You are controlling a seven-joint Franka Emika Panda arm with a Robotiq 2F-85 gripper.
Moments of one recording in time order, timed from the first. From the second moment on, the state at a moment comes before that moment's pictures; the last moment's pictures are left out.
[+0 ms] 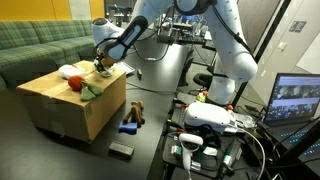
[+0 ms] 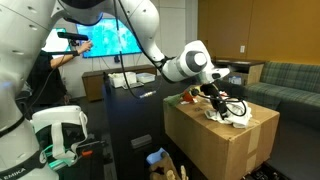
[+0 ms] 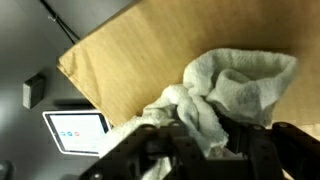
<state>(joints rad) 0.22 0.61 -0.26 -1.76 -0.45 2.56 0.79</state>
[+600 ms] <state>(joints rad) 0.25 0.58 -0.22 -1.65 -0.45 2.40 0.76</state>
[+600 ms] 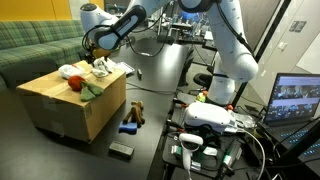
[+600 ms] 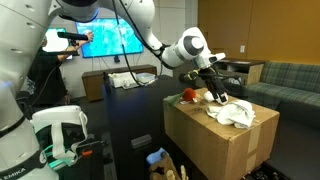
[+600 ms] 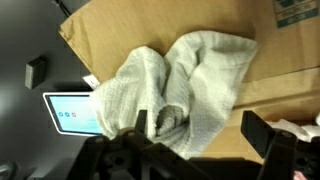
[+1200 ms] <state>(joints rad) 0.23 0.59 -0.11 -1.57 -0.35 2.36 0.61</state>
